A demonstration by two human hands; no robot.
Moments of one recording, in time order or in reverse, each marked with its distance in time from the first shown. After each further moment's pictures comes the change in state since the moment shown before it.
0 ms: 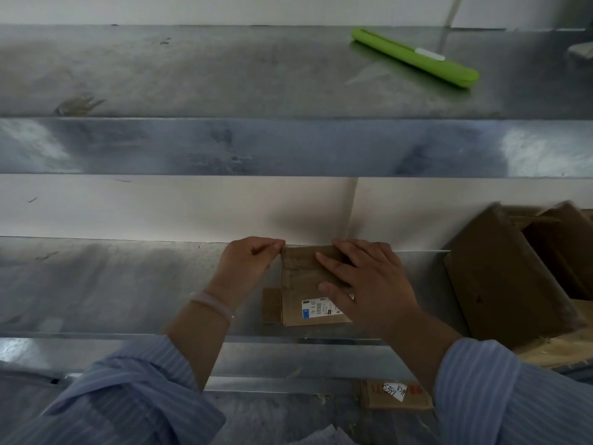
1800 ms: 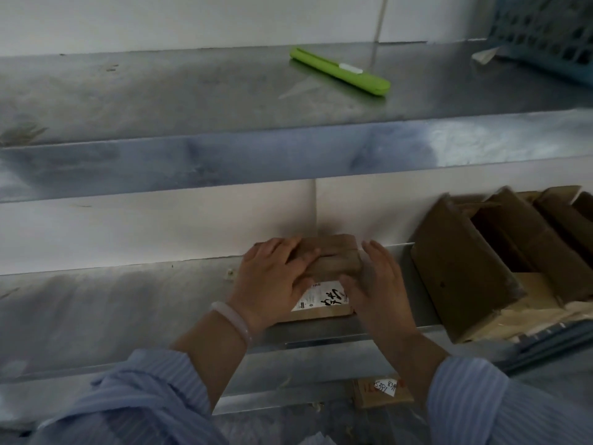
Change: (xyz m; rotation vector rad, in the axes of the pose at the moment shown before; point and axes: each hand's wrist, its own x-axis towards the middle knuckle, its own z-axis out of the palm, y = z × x) left_hand -0.026 0.038 0.048 1.144 -0.234 0.677; right_hand -0.038 0.020 0.027 0.702 0.406 0.469
